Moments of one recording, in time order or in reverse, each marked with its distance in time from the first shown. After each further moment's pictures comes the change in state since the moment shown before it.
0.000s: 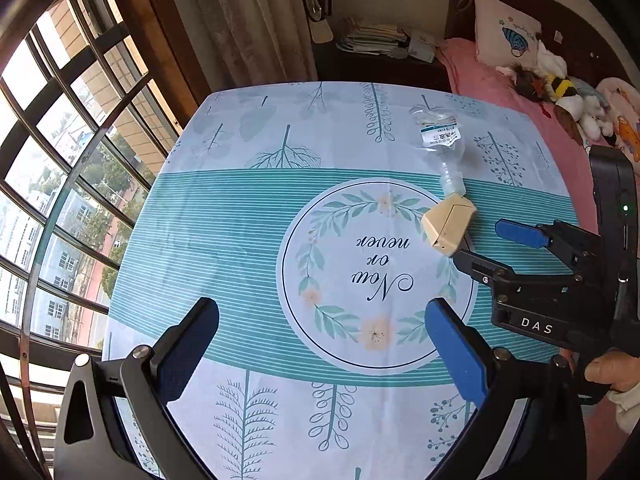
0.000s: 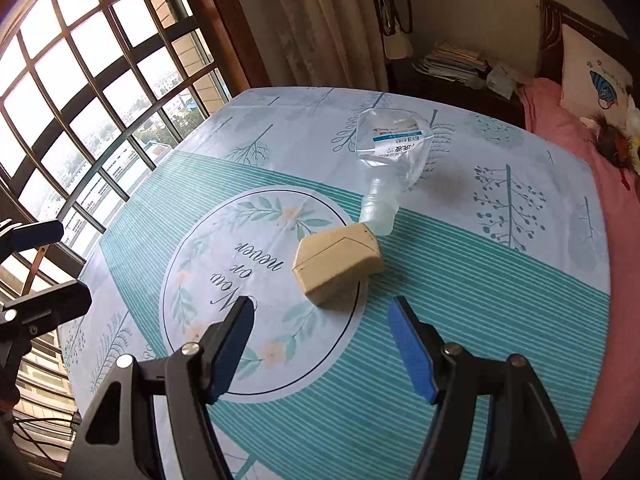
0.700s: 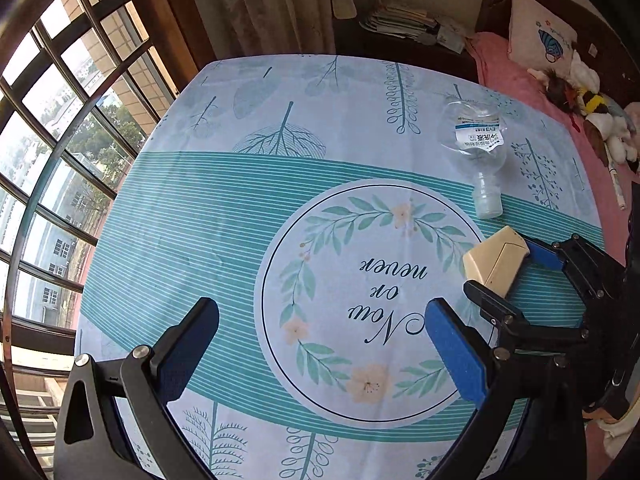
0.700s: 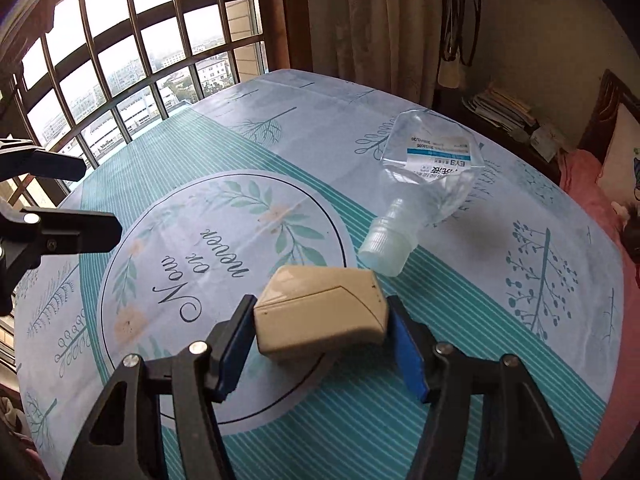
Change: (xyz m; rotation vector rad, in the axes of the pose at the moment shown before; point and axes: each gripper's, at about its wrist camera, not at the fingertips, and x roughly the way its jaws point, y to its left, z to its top) left arm 0.056 -0.009 0.030 -0.081 0.071 0.003; right arm 0.029 -0.010 0.005 -0.249 -0.028 -0.036
